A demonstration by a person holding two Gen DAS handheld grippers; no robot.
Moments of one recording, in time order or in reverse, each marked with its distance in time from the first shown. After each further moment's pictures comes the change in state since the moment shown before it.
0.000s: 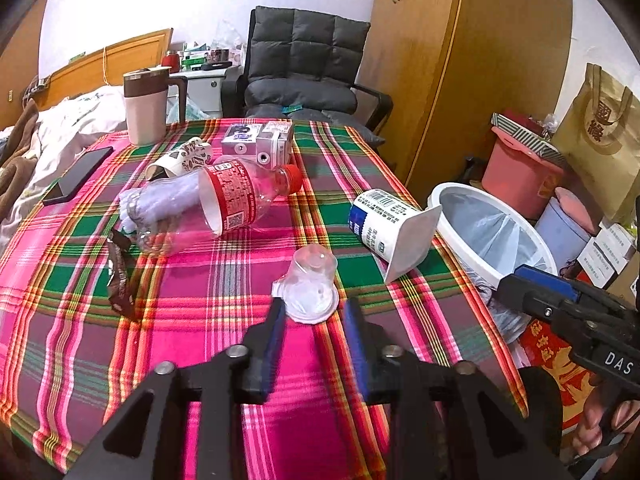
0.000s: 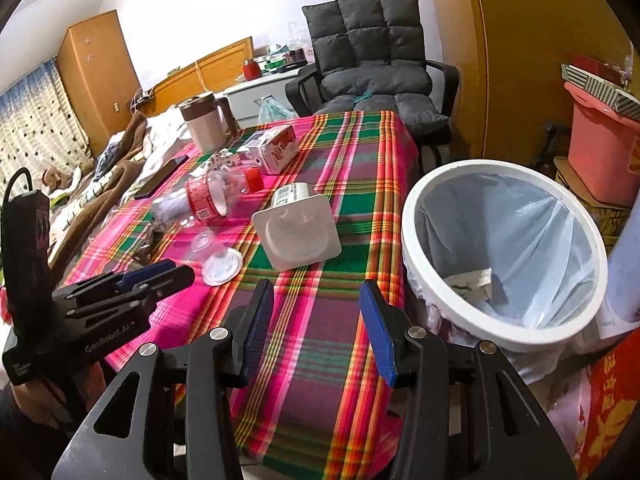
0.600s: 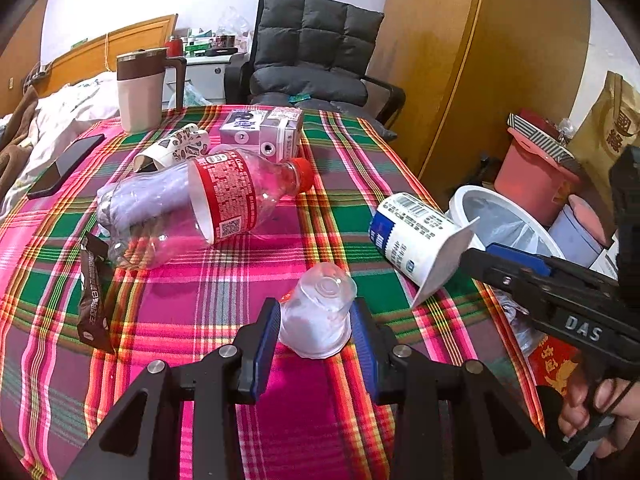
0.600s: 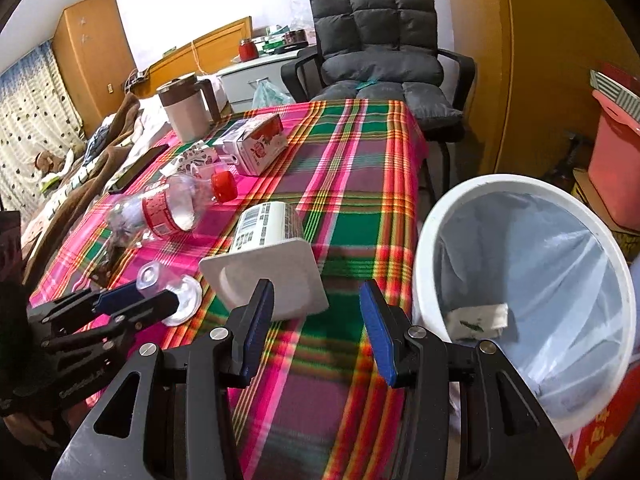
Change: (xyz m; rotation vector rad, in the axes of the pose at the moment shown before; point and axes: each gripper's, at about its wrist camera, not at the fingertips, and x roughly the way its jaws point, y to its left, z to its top) left arm 0.038 0.011 0.014 -0.034 0.028 0.004; right arm 0.050 -0.014 0.029 -0.048 0.066 0.002
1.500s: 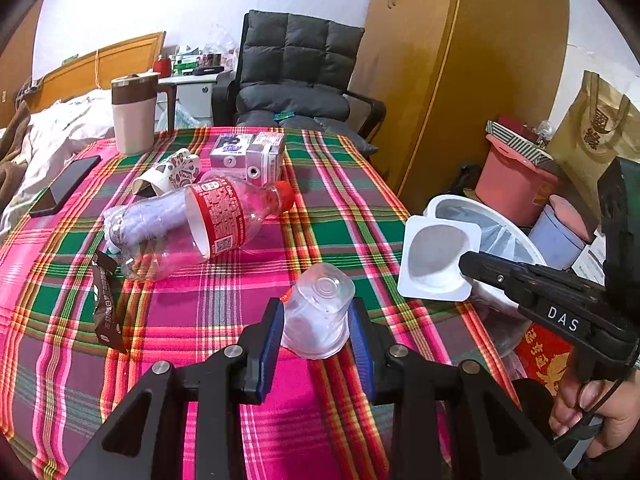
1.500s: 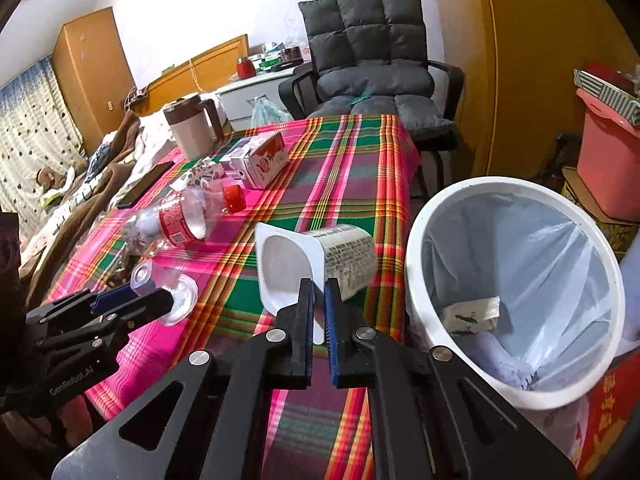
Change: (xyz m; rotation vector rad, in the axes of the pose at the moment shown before) left arm -0.030 -0.010 -0.001 0.043 -0.055 -0.044; right arm -0.030 0.001 -0.006 0.032 -0.059 -0.003
